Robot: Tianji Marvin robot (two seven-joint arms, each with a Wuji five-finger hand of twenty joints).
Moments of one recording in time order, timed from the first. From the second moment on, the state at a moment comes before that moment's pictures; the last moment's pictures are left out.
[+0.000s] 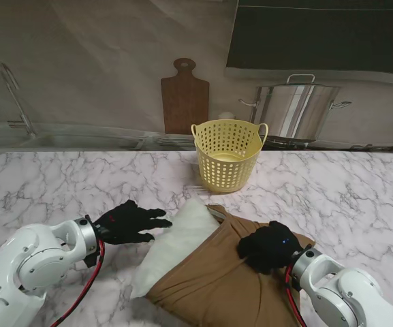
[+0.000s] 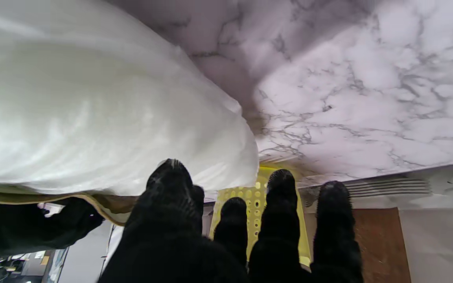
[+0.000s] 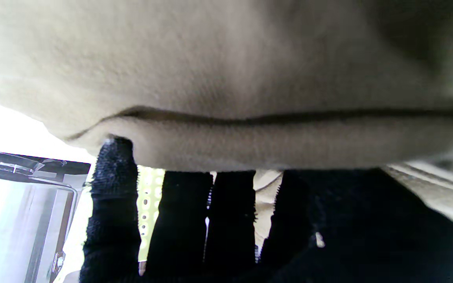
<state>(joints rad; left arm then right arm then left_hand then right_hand) 1.63 -1.00 -1.36 -1.83 0.95 -0.49 -0.45 -1.85 -1.03 1.37 -1.86 -1.16 -0.26 0.13 1.17 -0.03 -0.03 -0.02 0.40 0.03 0.06 0.27 0.38 0.08 0.04 0.18 0.50 0.16 0.16 0.39 0.14 0.24 0.73 0.53 0.66 -0.52 0.80 -0.22 0.76 -0.38 0.81 0.57 1.12 -0.08 0.60 0.72 1.11 -0.01 0.56 0.62 0.51 0.32 1.15 0.56</state>
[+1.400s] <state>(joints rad) 1.52 -1.01 -1.08 -1.57 0.61 -0.52 -0.26 -1.76 -1.02 1.32 -1.77 -1.12 -0.29 0.03 1.09 -0.23 -0.10 -0.07 0.68 0.13 0.49 0.72 0.92 0.18 0.27 0.38 0.87 0.30 0.42 0.51 0.39 0.30 0.72 0.63 0.62 -0.42 0.73 -0.17 0.65 -0.31 0.85 0.38 0.93 -0.03 0.55 0.57 1.02 0.02 0.44 0.58 0.45 0.32 1.12 0.55</state>
